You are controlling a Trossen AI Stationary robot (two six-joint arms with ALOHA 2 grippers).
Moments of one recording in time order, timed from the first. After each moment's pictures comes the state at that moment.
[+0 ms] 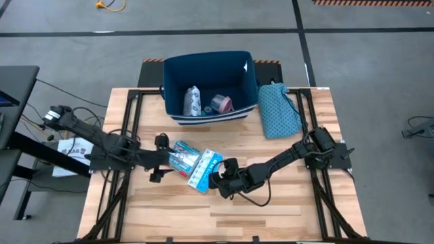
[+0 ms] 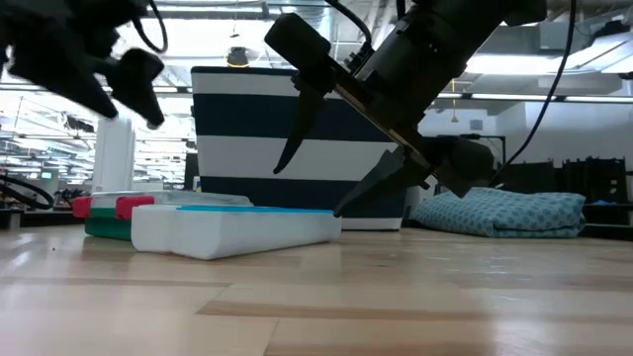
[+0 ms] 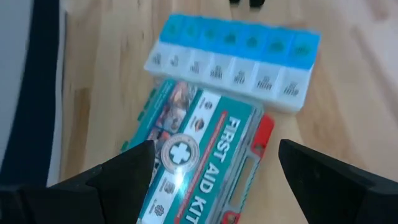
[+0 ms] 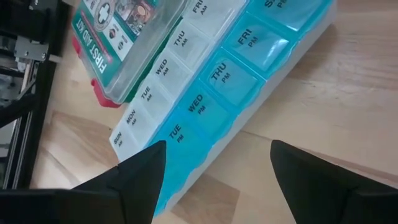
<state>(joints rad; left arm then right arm) -0.39 0.94 0.58 -0.49 -0.34 -0.10 0.40 2.02 1.29 -0.26 0.49 1.61</state>
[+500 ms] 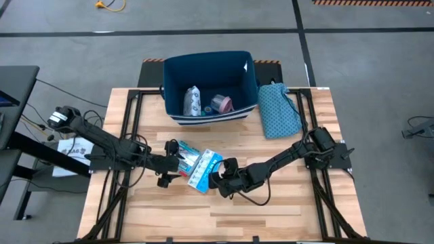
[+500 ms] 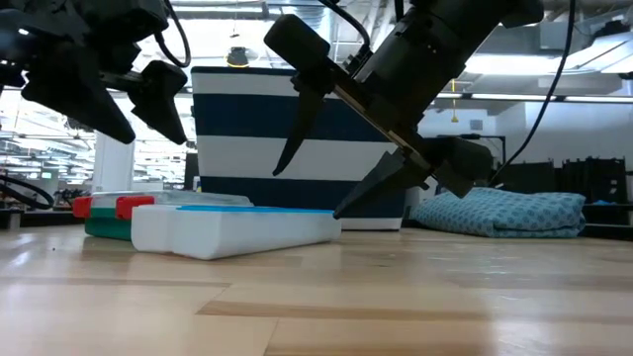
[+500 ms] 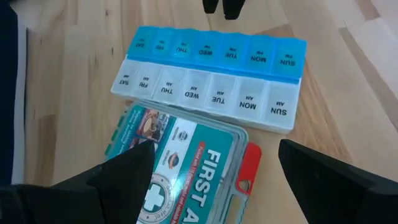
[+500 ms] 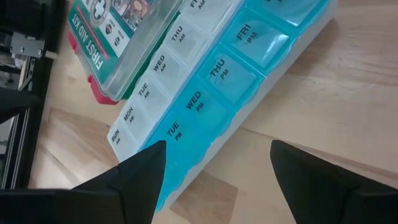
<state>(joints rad) -0.38 1.13 0.58 -0.29 -0.28 -0.02 0.40 2.02 1.29 -0.26 0.47 1.61</state>
